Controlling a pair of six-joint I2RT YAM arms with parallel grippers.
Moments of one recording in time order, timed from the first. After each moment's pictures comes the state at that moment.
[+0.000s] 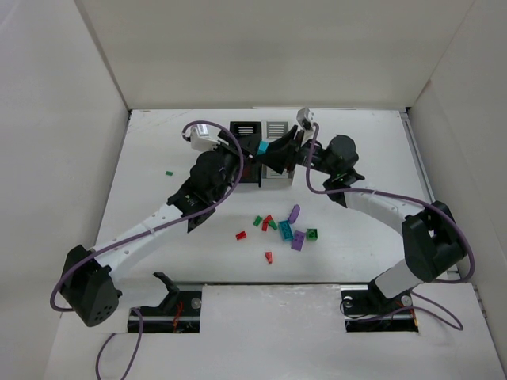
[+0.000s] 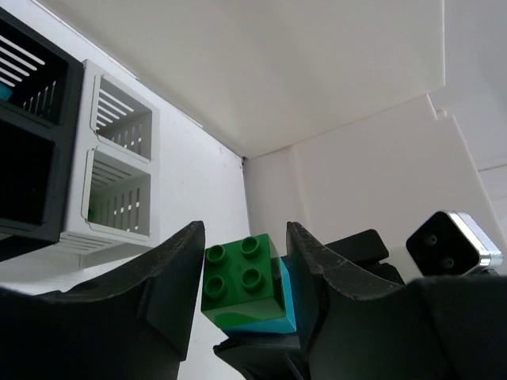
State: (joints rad) left arm -0.74 1.20 0.91 0.27 -0.41 -1.09; right arm 0.52 1.54 0.97 0.84 -0.73 0.42
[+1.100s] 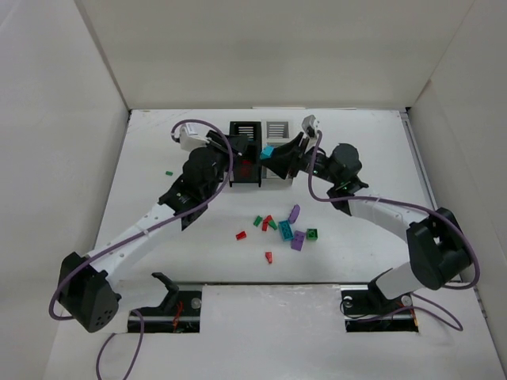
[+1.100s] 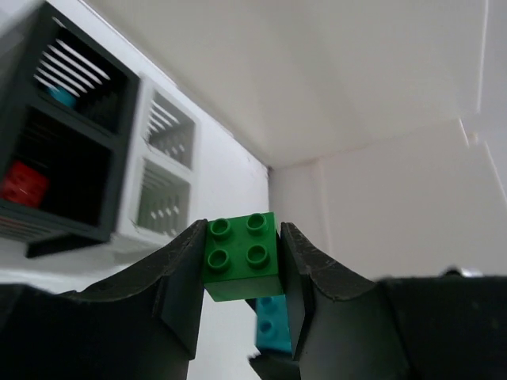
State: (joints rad) left arm -0.70 1.17 0.92 0.17 -0.36 -1.13; right arm 0.53 1.48 0.88 0.85 -0.65 0.39
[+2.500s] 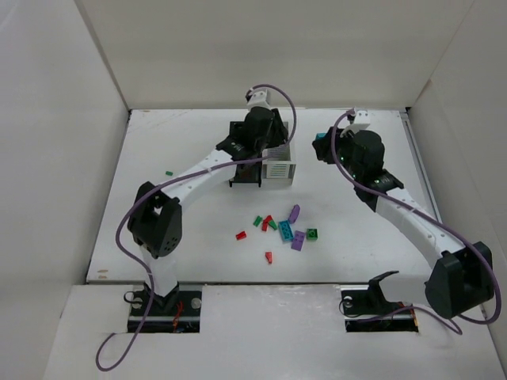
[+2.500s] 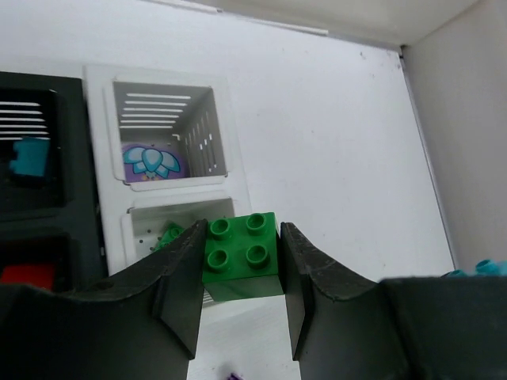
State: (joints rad) left arm -0.67 1.79 1.53 -0.10 -0.23 -0.64; right arm 0.38 1.27 0.96 0.12 0.00 0.33
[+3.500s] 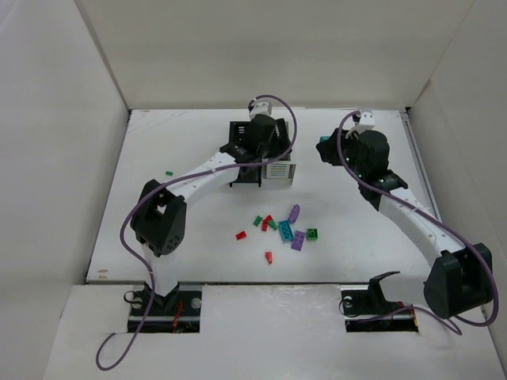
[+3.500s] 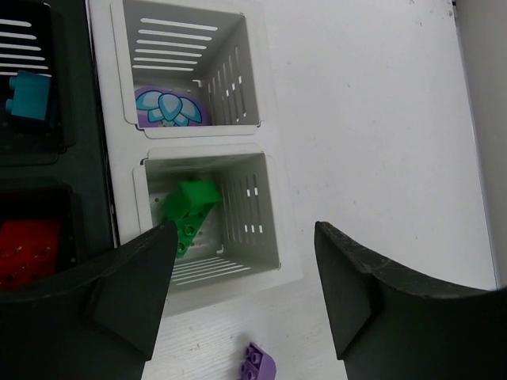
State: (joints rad) left arm -0.69 1.85 1.52 -0.18 -0.20 -0.65; right arm 0.29 1.26 0.94 0.08 -0.05 0.37
